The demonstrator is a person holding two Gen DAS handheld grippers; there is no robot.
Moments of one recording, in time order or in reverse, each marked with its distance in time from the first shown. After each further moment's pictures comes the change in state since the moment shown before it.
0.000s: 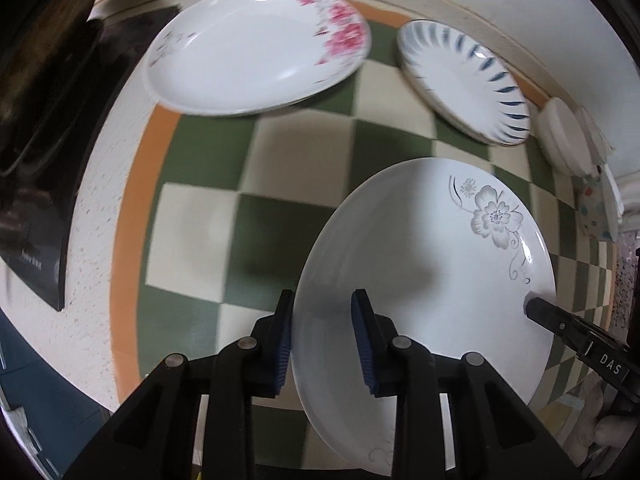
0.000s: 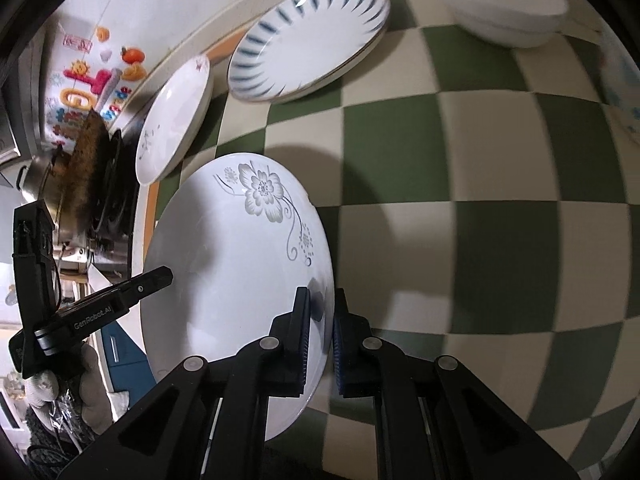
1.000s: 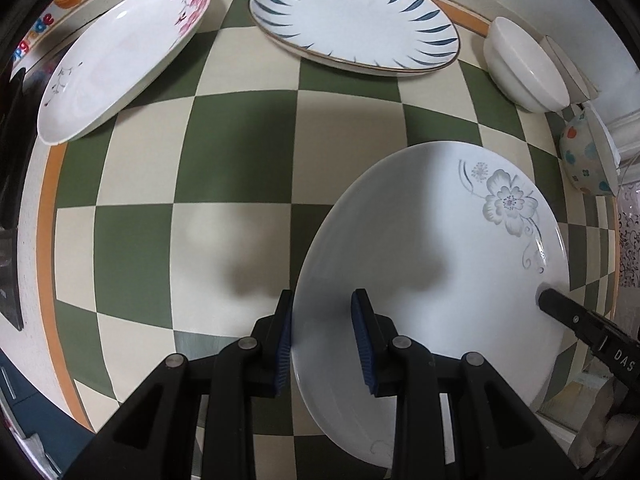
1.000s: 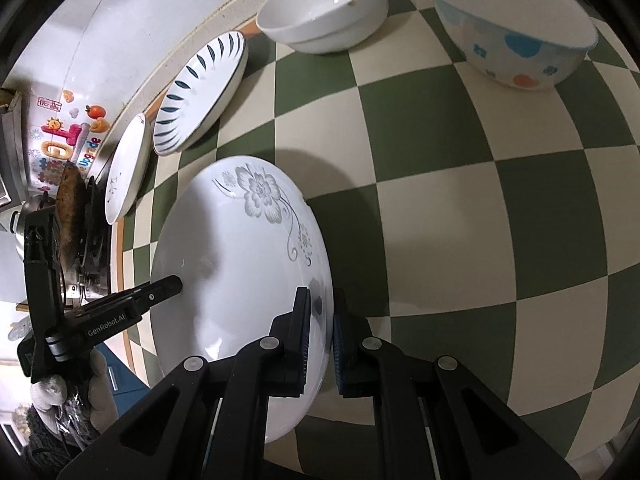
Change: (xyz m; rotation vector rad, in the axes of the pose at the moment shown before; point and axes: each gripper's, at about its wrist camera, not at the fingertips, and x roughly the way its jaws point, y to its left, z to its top) left arm 0.052 -0.091 0.018 0.111 0.065 0.017; right arm -0.052 -0.100 -0.023 0.121 -0.058 -0.038
